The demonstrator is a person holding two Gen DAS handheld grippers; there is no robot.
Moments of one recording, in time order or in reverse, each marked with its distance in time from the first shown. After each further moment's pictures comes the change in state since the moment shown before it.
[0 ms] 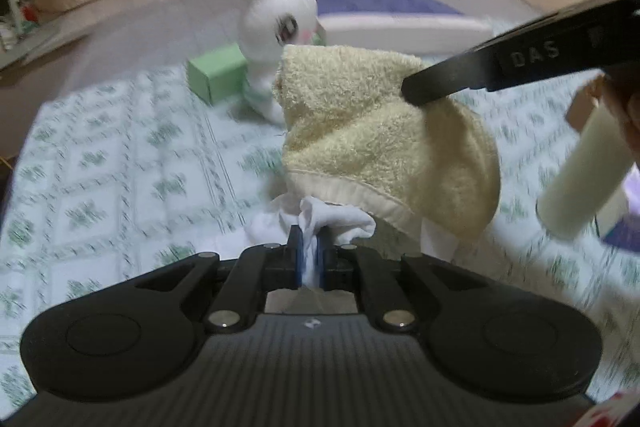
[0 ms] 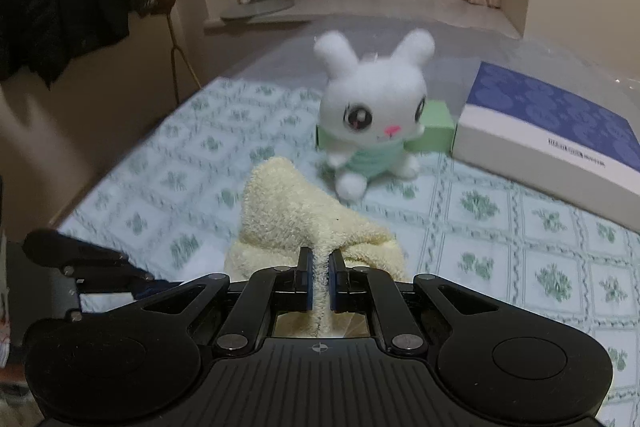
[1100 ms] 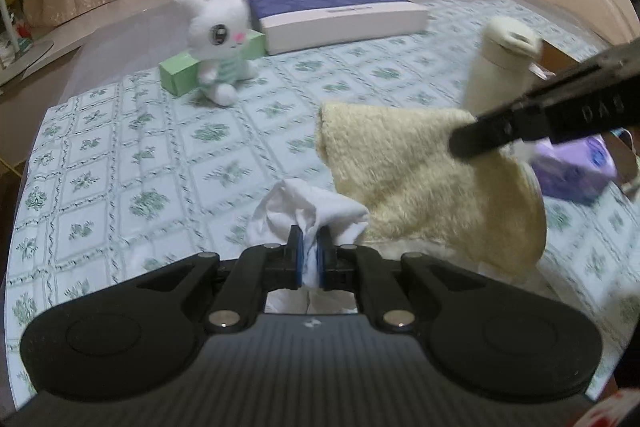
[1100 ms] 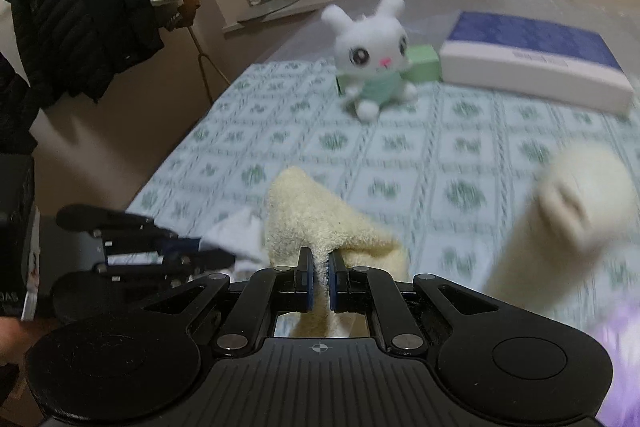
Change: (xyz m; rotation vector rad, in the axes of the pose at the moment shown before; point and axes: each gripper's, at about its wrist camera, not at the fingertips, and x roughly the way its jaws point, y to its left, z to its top) left arm -0.094 -0.097 -0.049 0.080 0.033 -0.006; right arm -0.123 0.000 -0.077 0.155 0.019 0.137
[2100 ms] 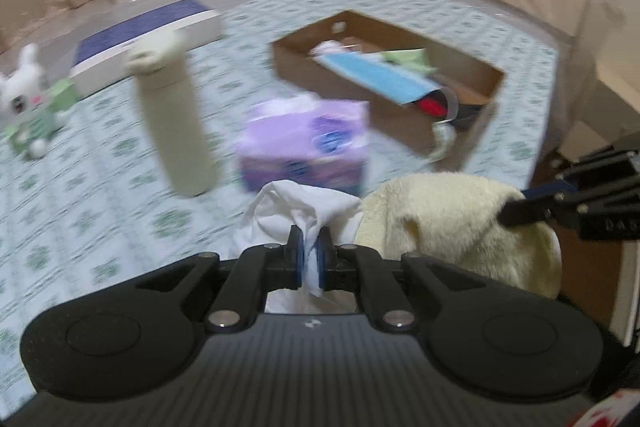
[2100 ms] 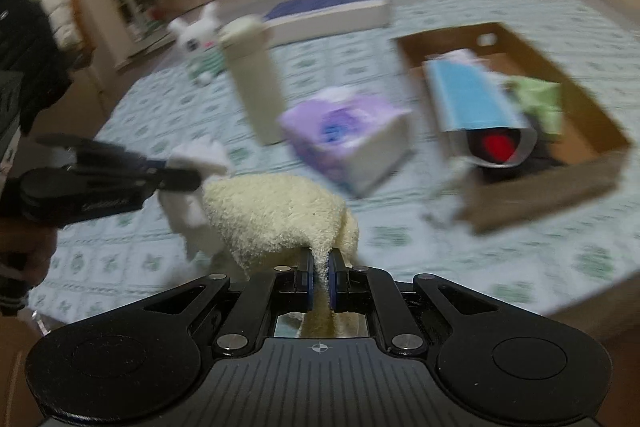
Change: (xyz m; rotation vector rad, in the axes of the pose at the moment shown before) left arm -0.040 -0.258 0.006 0.196 0.006 -0.247; right arm -0.238 -0.069 -0.230 0.251 -0.063 -0.258
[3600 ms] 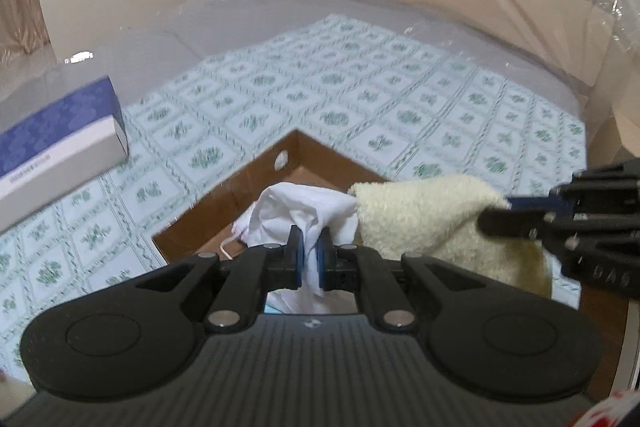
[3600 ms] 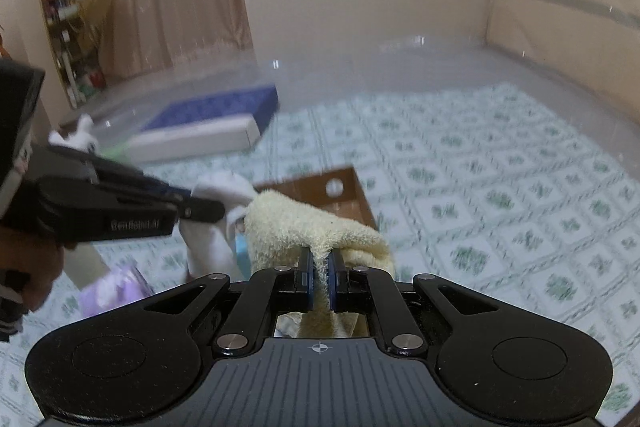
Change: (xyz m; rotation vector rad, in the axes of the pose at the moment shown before) left arm 0.202 -0.066 0.241 0.010 -0.050 -0.021; right arm -0.013 -0.228 0.167 -0.031 -0.251 -0.169
